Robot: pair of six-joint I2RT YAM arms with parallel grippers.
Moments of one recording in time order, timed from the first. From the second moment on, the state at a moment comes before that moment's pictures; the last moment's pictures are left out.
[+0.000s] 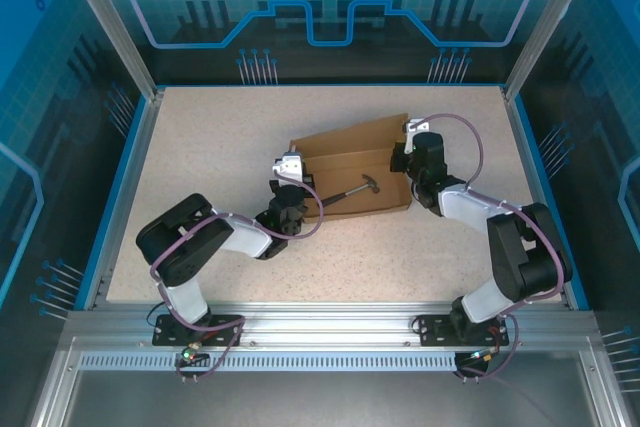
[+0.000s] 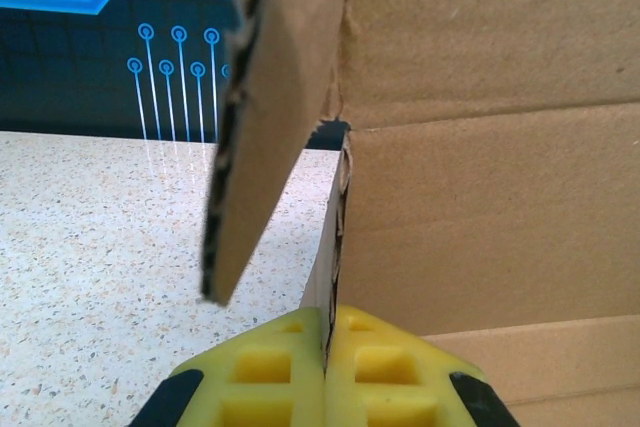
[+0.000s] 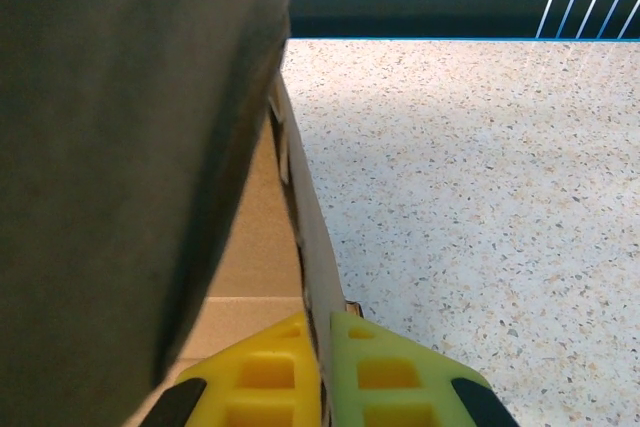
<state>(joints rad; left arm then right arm) -0.74 1.77 0.61 1.05 -0.76 -0.18 0.29 1.54 0.78 0.31 0.12 0.15</state>
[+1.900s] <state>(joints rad) -0.79 1.81 0.48 1.31 -0.67 -0.03 0.36 1.27 0.52 0.23 0.19 0.26</state>
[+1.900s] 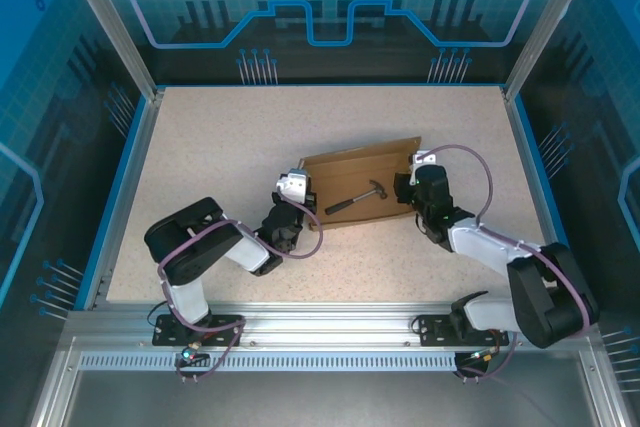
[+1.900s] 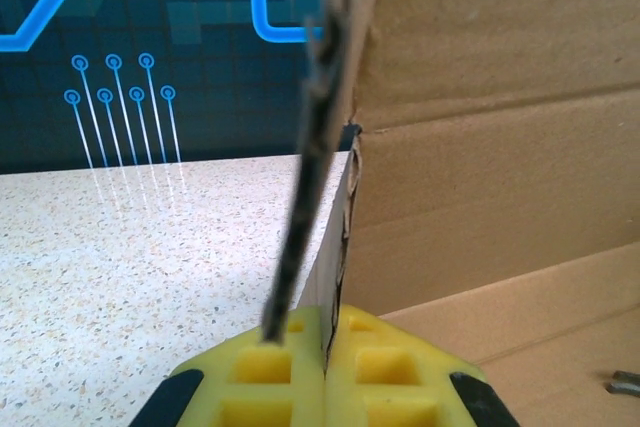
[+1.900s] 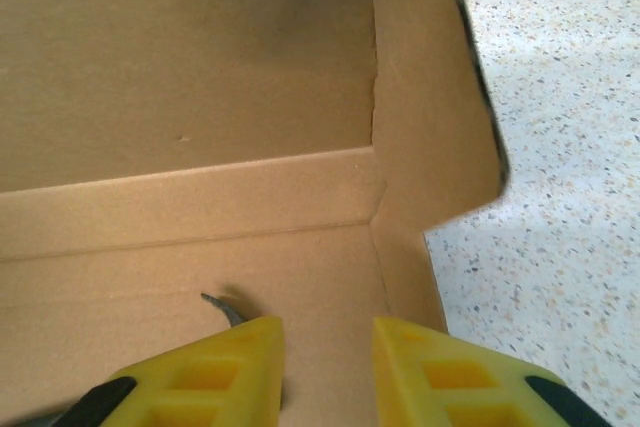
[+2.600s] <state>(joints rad) -0.80 1.82 0.48 1.34 -0.65 0.02 0.36 0.89 0.82 -0.38 0.15 0.18</state>
